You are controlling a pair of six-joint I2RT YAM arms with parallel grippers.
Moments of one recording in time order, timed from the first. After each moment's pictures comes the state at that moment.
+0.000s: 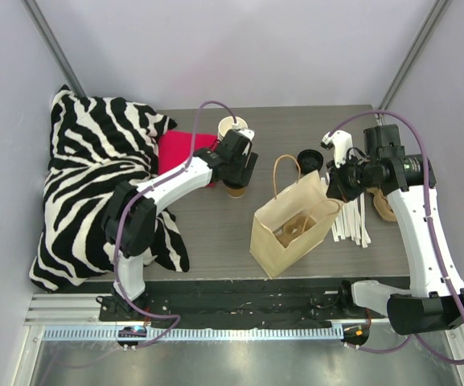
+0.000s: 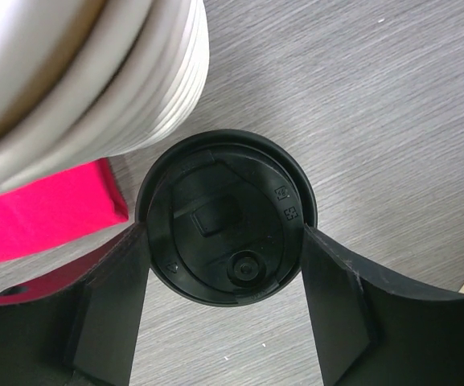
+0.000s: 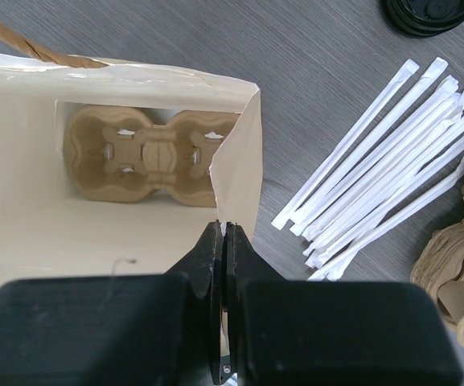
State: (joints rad) left arm -0.70 1.92 1.57 -0.50 -0.19 -0.21; right arm 0.09 1.18 1.44 -1.25 -0.39 -0.46
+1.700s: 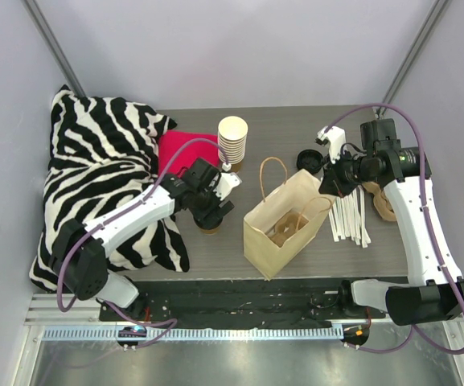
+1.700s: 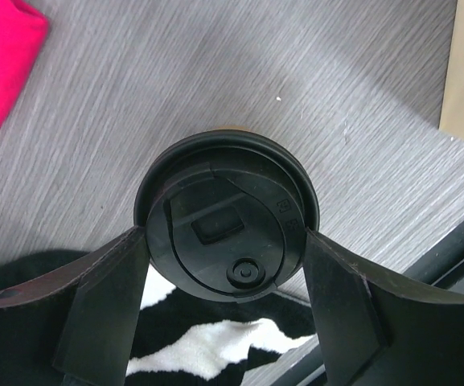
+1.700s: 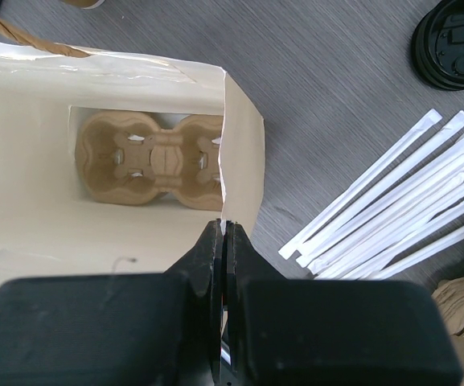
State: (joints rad) left arm -0.70 1.48 1.13 -0.72 0.05 0.25; right arm 0.09 1.24 1.46 -1.24 -0.51 -0.52
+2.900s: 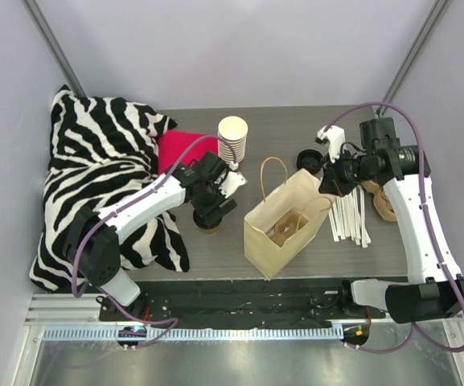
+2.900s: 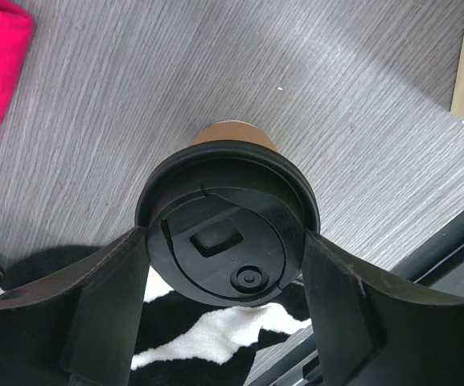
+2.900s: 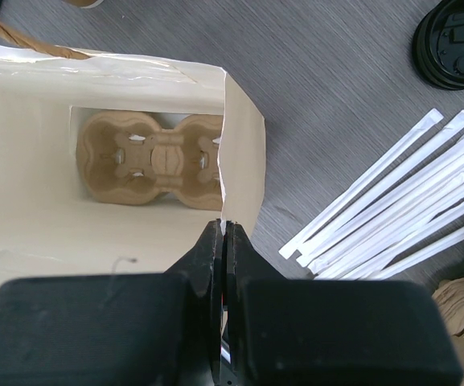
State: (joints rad) left arm -0.70 1.60 1.27 -0.85 0.04 0.29; right arm 0.09 1.25 1.47 -1.24 -0.51 -0.52
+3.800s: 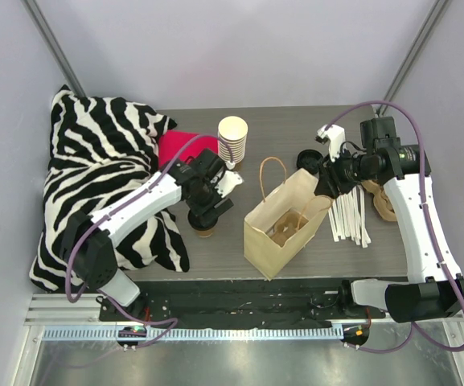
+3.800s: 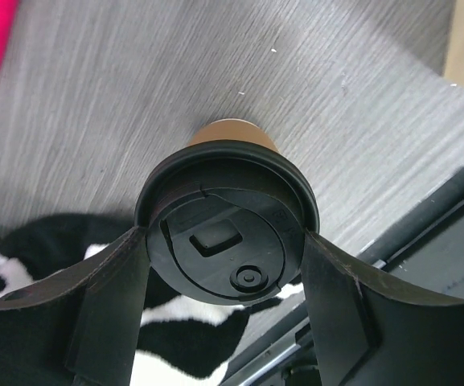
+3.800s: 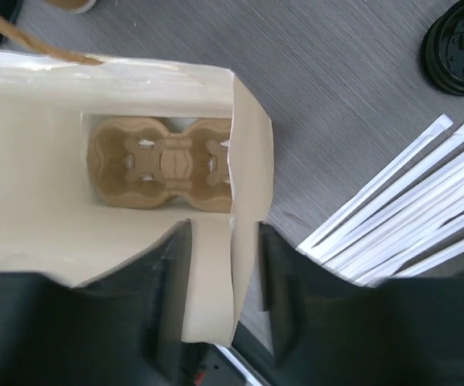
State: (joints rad) left arm -0.70 1.58 1.32 -0.97 0.04 0.28; right arm 0.09 1.25 1.48 -1.24 -0.53 -0.51
